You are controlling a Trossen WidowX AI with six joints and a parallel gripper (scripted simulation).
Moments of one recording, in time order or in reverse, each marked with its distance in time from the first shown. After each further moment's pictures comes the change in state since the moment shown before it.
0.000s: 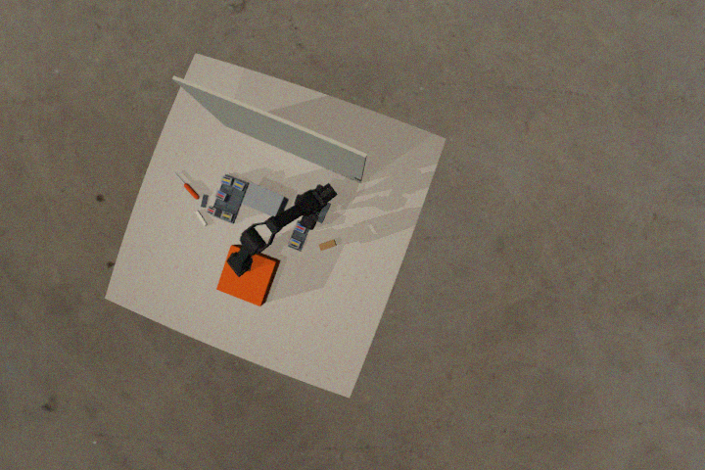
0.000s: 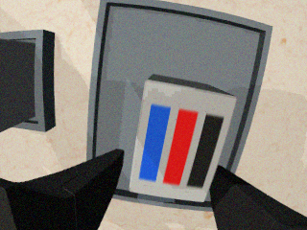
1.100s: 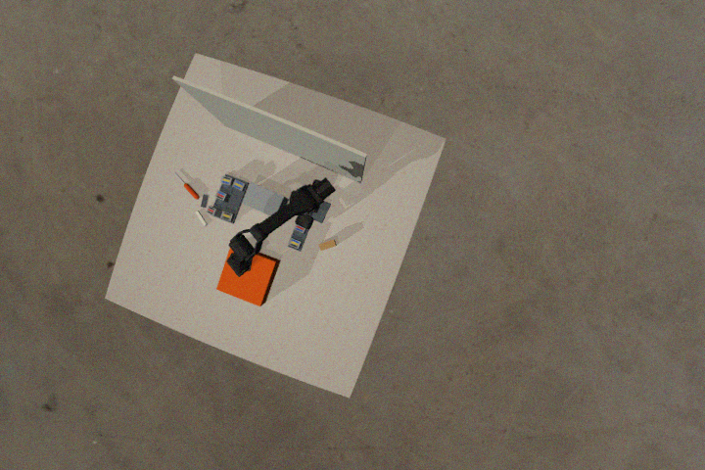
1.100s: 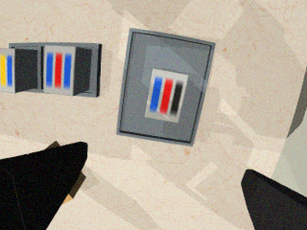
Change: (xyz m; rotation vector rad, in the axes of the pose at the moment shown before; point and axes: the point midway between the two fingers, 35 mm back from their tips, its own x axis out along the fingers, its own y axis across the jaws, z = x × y) arm -0.110 -0.002 -0.001 -0.009 0.009 -0.018
